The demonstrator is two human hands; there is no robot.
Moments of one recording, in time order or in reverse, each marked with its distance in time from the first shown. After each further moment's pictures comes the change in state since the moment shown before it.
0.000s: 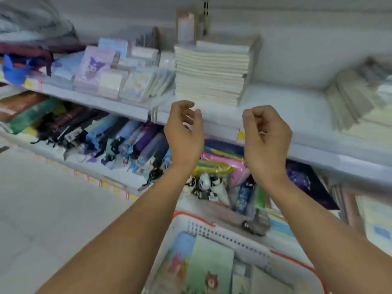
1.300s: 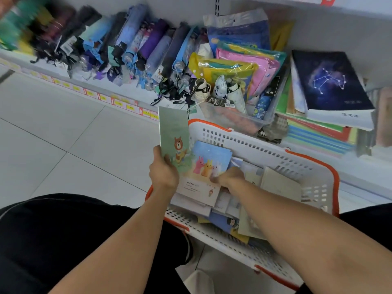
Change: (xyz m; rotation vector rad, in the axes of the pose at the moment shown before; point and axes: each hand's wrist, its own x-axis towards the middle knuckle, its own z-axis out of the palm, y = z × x) left_hand -0.253 -0.113 -0.190 0.768 -0.333 -0.712; right_hand -0.324 0.148 0.029 -0.444 -0.899 1.326
